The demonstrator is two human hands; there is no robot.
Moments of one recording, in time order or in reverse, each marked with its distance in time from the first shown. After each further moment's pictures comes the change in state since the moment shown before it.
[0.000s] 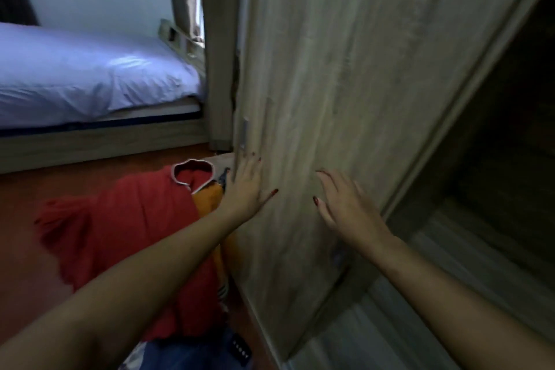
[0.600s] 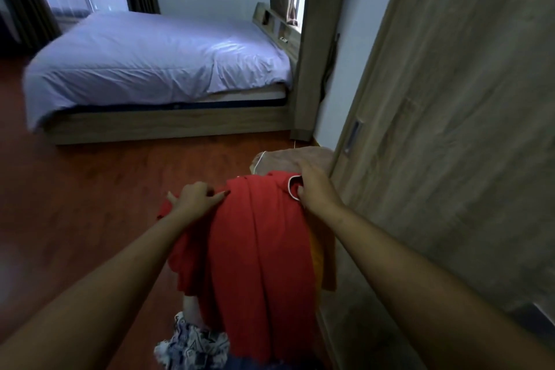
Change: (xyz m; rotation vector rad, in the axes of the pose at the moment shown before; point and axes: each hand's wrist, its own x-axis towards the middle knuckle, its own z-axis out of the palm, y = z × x) left_hand -0.060 -0.291 -0.094 0.041 -0.132 -0.835; right_hand 0.219 -0.213 0.150 0.683 -0.243 0.064
